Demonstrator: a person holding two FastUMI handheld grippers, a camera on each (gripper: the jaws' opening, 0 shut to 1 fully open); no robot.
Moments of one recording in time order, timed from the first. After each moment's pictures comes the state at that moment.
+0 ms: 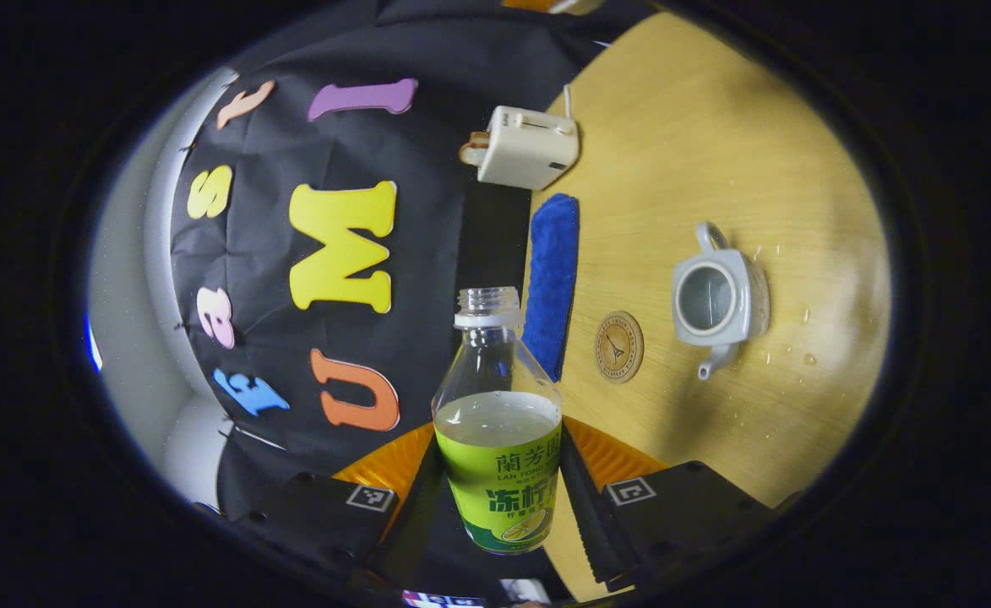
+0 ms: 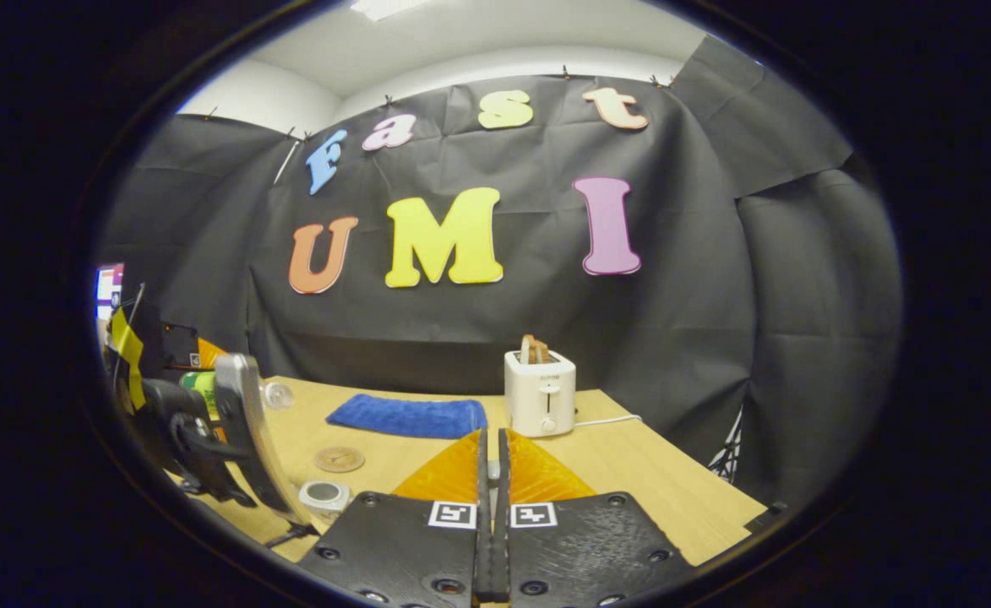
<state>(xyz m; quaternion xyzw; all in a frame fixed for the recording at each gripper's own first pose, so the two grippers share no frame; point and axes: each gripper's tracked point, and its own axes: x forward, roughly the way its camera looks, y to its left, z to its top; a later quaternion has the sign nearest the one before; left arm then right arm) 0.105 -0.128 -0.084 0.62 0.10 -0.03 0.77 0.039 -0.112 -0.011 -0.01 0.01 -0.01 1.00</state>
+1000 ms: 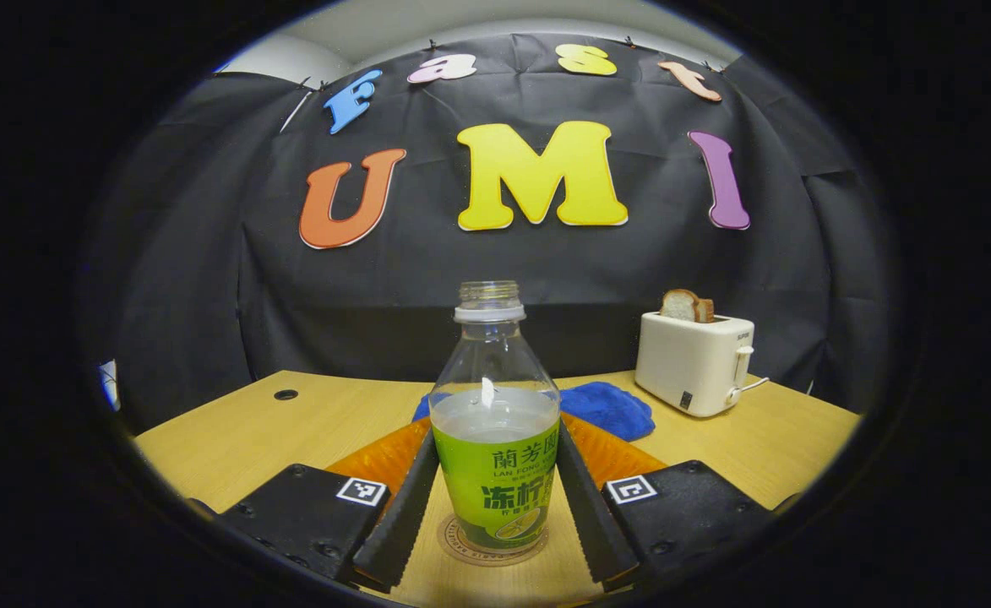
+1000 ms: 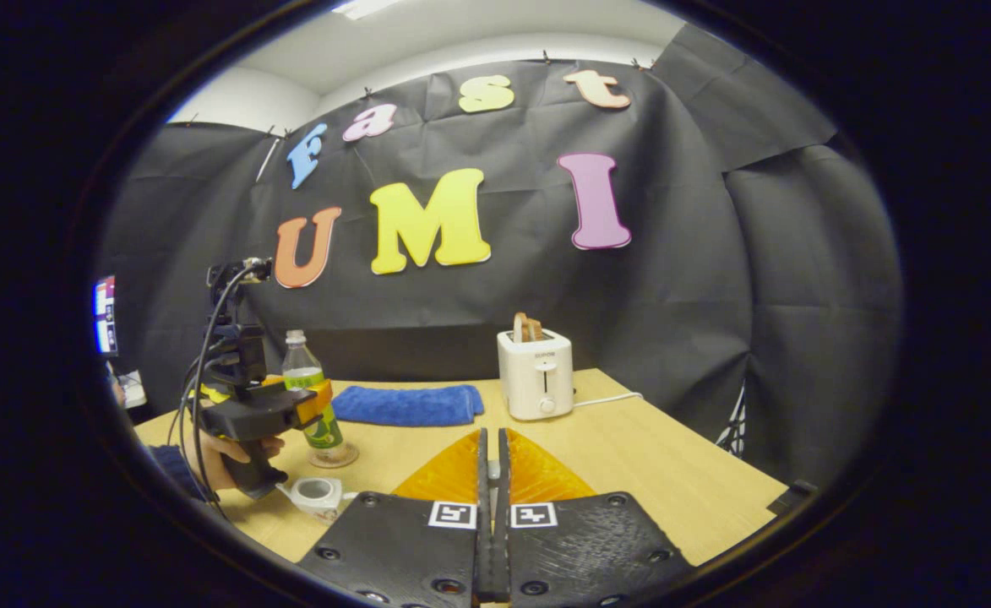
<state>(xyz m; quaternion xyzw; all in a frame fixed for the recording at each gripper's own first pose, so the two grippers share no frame) 0.242 -0.160 -0.133 0.02 0.06 -0.04 1.00 0.060 -0.118 -0.050 0.01 0.05 -0.03 1.00</state>
